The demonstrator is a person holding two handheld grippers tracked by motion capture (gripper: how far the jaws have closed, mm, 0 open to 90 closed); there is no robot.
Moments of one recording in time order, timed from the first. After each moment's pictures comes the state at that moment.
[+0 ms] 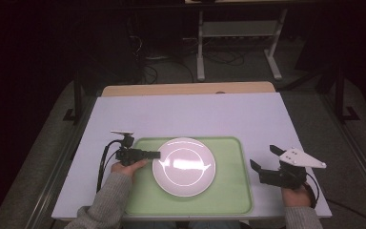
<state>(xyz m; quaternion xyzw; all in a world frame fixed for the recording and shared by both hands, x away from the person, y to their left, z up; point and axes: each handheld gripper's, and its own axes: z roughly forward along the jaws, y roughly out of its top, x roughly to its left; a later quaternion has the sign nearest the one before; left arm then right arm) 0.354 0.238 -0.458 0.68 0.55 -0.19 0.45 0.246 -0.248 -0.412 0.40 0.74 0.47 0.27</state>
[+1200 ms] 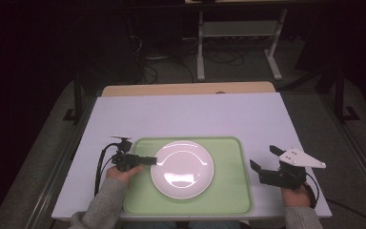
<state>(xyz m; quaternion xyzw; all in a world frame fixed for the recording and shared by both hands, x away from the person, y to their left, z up) 0.340 0.246 -0.460 0.71 0.54 -0.16 0.43 0.246 -0.248 -0.413 0.40 0.74 0.46 0.27</state>
